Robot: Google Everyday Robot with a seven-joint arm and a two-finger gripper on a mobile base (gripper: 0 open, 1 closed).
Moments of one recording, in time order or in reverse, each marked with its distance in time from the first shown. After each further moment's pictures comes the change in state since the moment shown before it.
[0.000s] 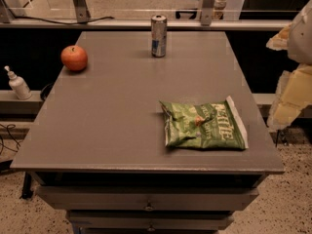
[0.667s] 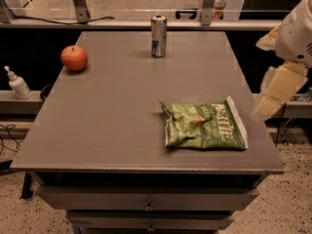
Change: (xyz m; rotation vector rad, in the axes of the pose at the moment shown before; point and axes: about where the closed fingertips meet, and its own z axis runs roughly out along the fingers) arm -0.014 -0.016 0.019 -0.013 -0.100 0.049
